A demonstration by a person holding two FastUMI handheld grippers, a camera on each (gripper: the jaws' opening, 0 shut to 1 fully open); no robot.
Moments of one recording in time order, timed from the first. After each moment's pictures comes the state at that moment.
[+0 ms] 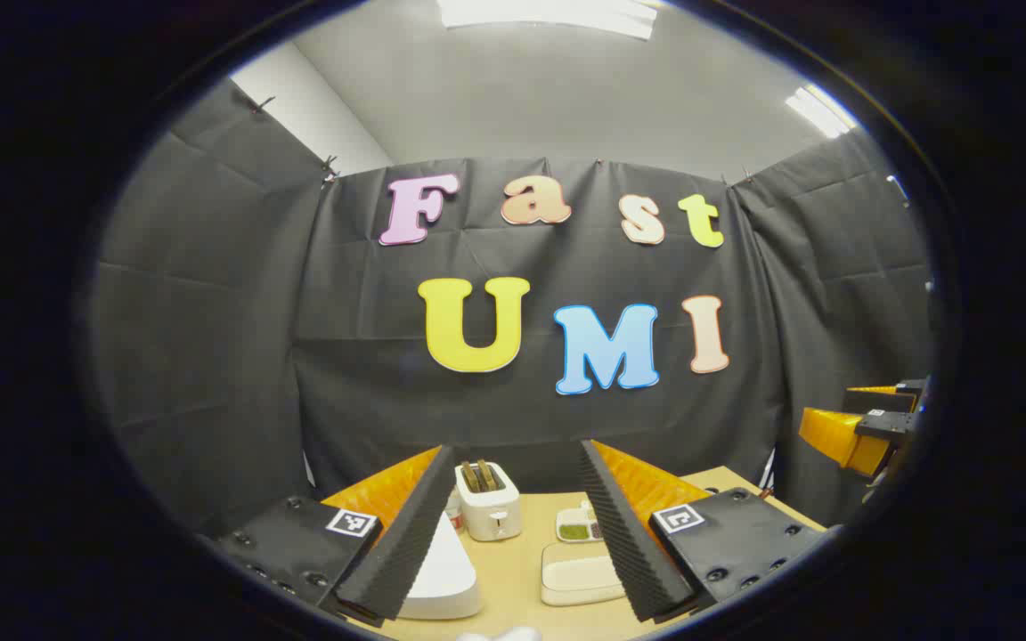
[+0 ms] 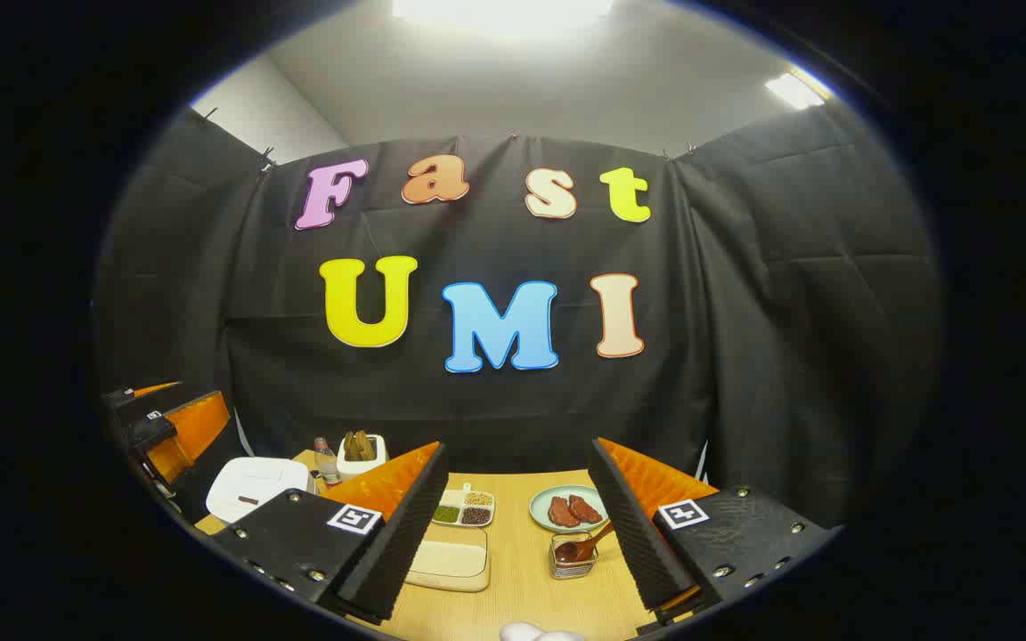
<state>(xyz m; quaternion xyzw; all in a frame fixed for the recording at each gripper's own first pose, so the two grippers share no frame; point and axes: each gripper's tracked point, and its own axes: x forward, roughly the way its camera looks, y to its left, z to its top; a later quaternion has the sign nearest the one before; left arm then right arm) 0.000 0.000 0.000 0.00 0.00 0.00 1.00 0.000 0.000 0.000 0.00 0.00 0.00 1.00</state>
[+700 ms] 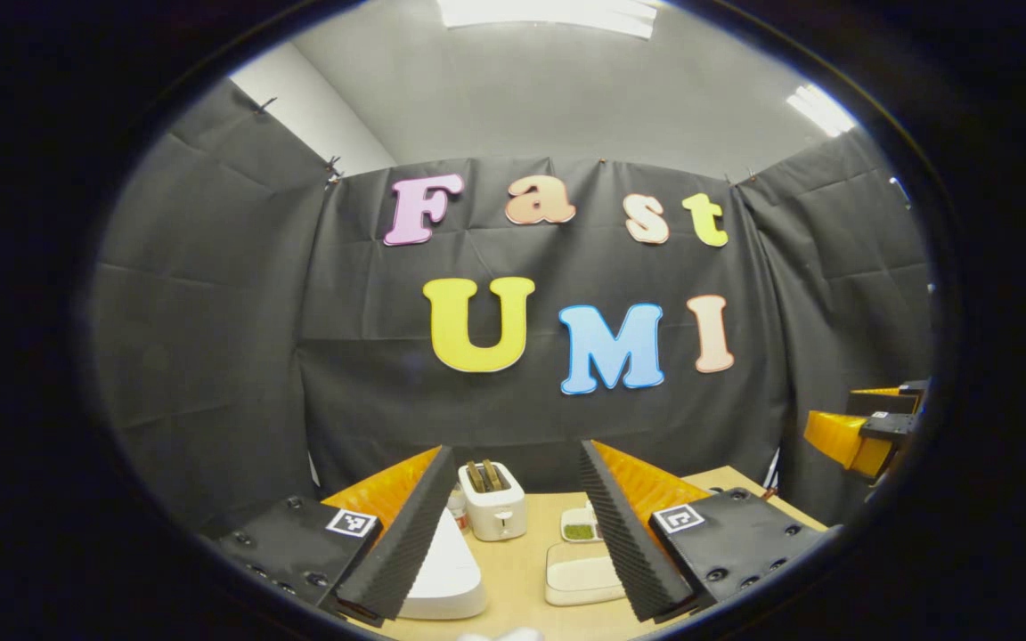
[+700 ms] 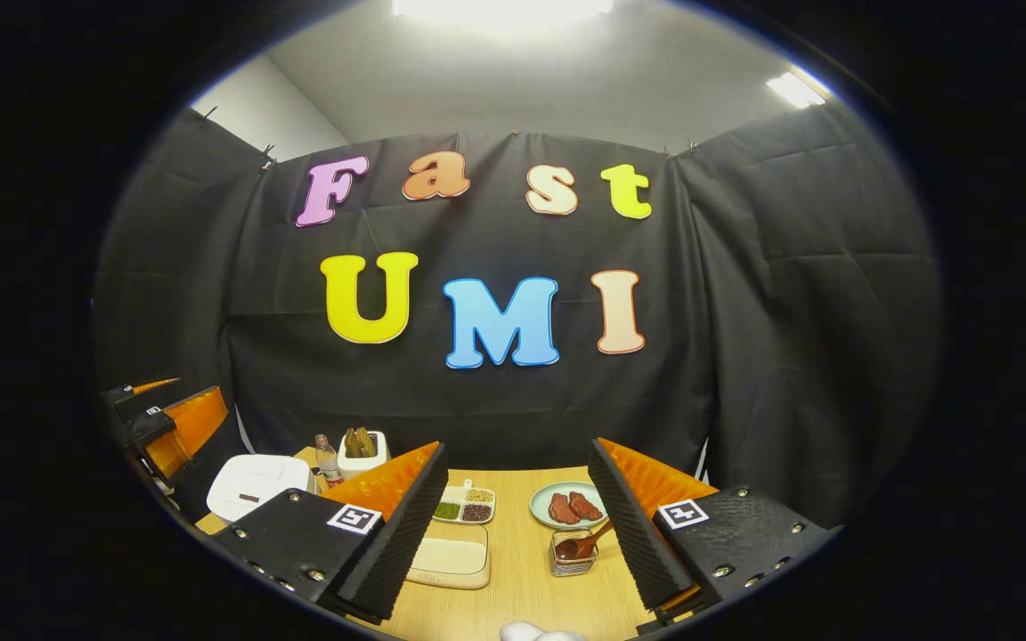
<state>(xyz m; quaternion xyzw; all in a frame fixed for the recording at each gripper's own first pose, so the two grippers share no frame) 0.000 0.006 0.001 0.00 0.00 0.01 1.00 -0.003 0.000 0.000 0.00 0.00 0.00 1.00</state>
